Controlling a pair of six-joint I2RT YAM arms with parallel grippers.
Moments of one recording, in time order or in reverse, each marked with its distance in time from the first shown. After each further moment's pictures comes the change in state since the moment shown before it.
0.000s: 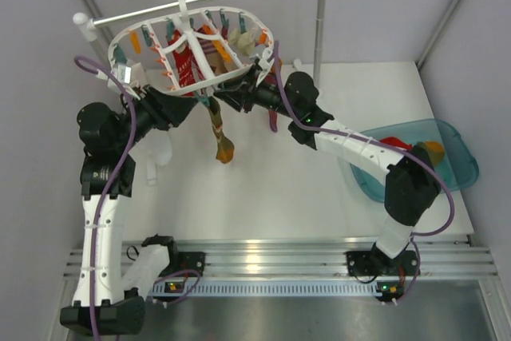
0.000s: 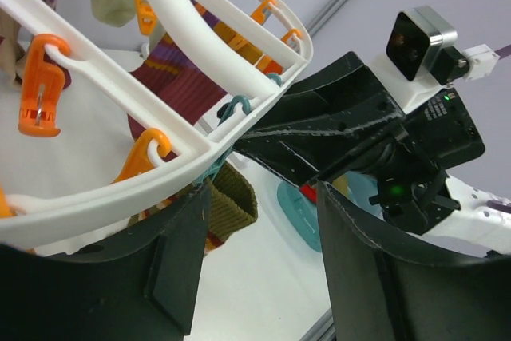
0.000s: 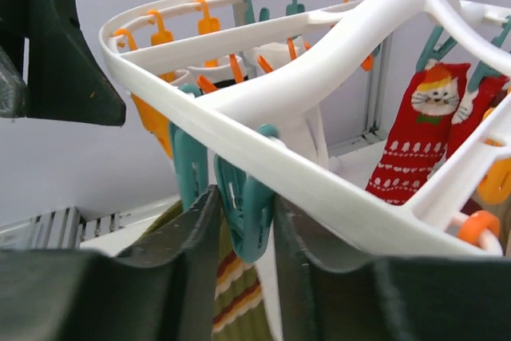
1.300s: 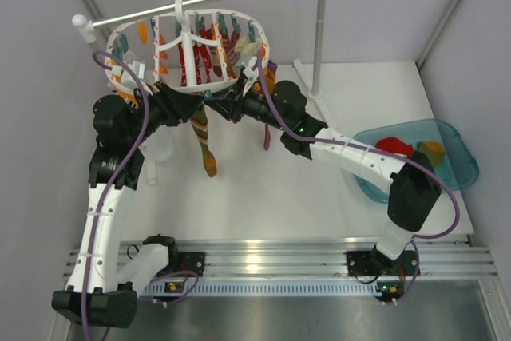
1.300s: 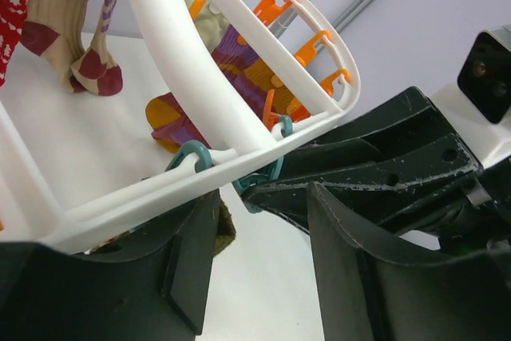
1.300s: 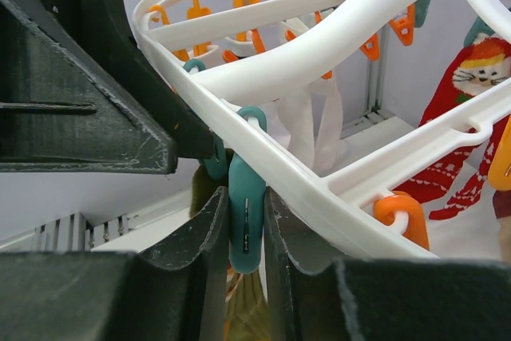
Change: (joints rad) left arm -0.101 0.053 0.001 -0.013 -0.134 0.069; right arm 0.115 -0.031 0.009 -0.114 0.177 -0.027
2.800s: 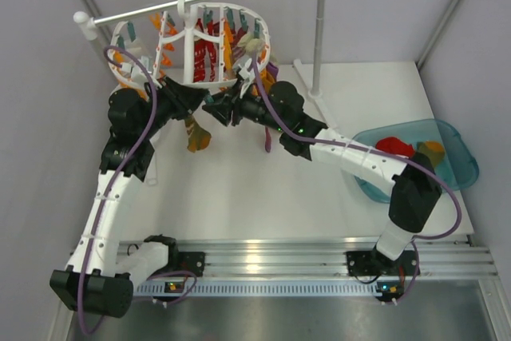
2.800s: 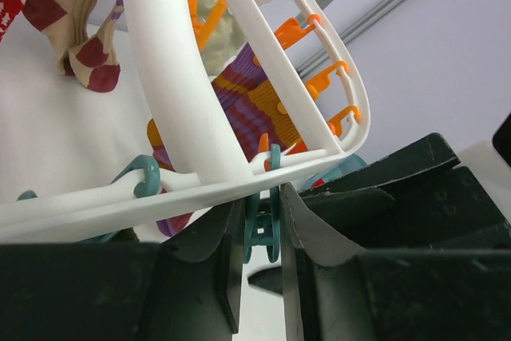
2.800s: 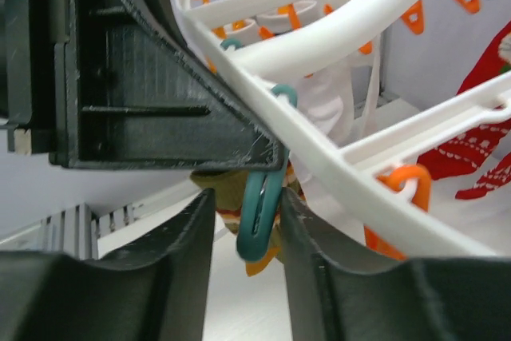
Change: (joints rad) left arm -0.071 0.087 -0.021 0.097 -0.113 -0.113; right arm 0.021 -0.003 0.018 -0.058 0.045 0.012
